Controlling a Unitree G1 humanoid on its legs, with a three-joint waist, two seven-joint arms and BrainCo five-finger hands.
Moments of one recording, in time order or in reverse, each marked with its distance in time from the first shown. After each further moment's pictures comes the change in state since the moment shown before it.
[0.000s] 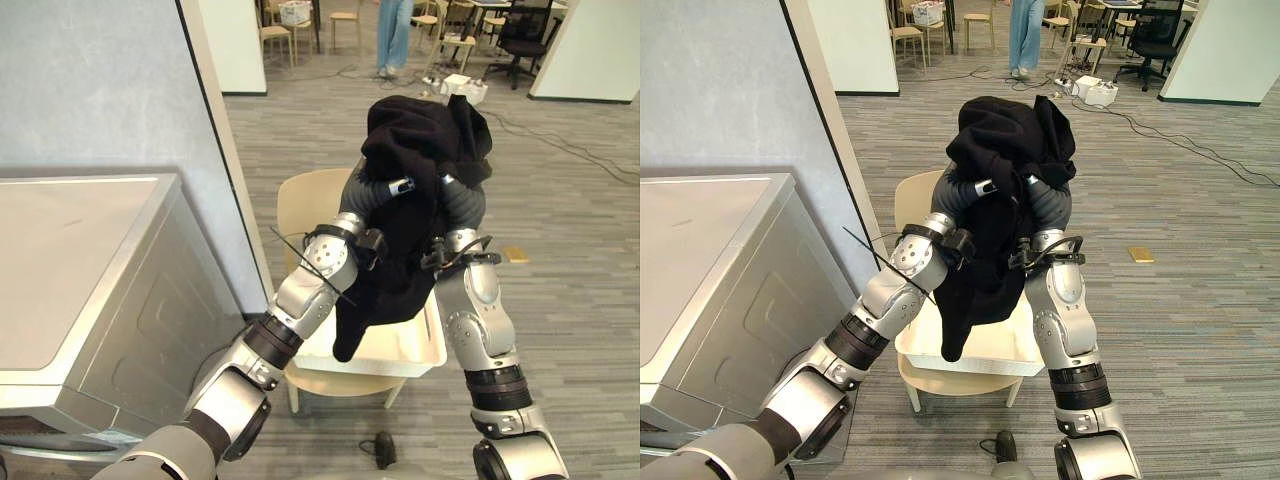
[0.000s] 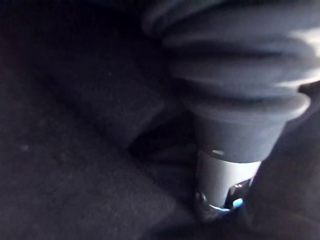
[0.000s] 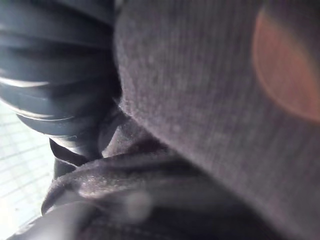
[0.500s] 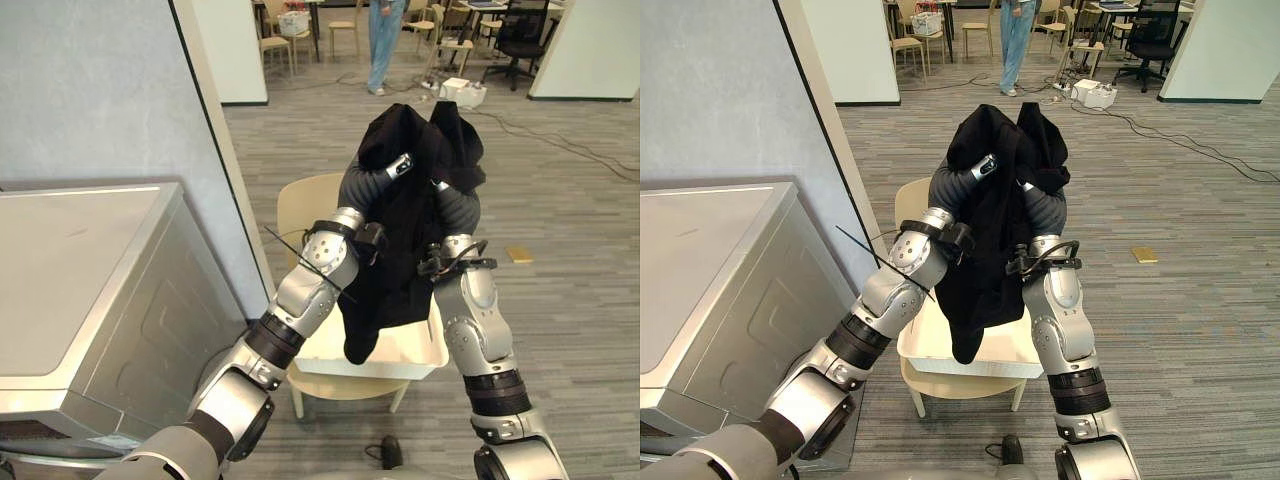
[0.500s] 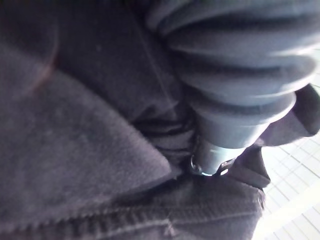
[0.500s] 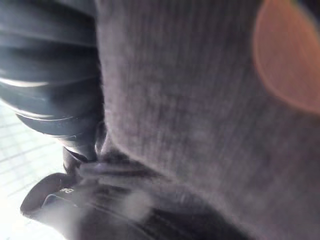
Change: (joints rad) left arm 0.000 -0.022 0.032 -0.006 0.000 0.000 0.001; right arm 0.023 0.005 0.027 0.000 0.000 -0.013 0.013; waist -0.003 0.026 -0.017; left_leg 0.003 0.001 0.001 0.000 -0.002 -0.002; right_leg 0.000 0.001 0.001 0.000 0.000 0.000
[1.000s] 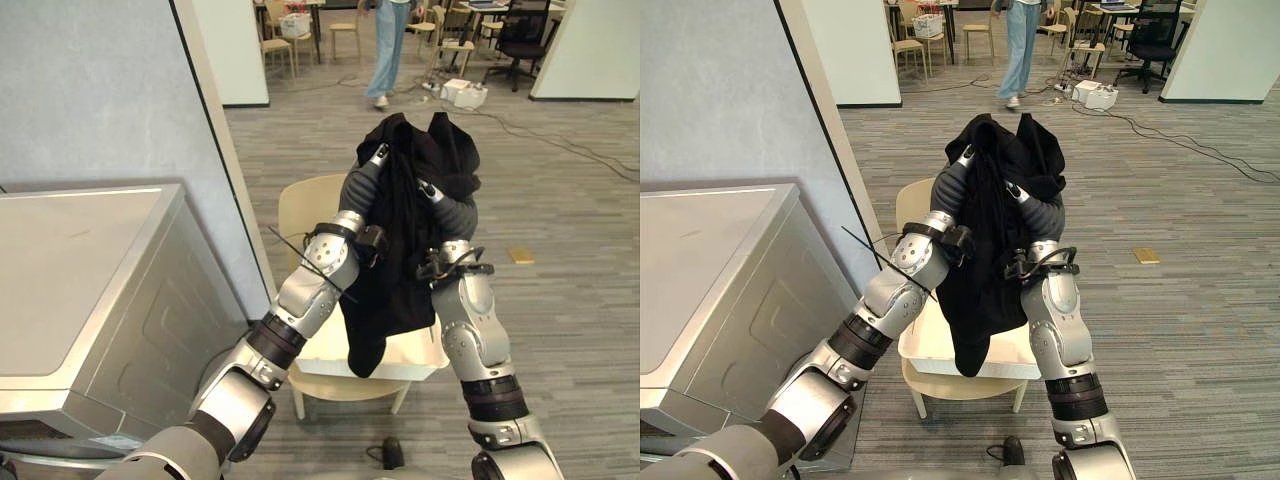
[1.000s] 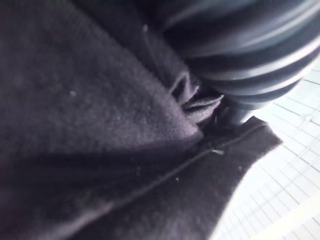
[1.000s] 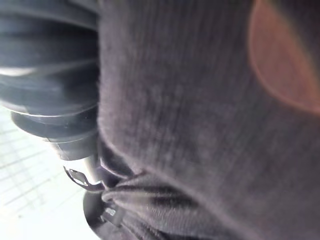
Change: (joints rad) left arm 0.007 0.002 0.000 0.034 0.001 0.001 -0.005; right arm 0.056 0.016 -0.028 -0.020 -0.001 0.000 -0.003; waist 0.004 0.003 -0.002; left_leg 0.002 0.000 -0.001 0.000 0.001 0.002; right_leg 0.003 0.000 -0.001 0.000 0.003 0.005
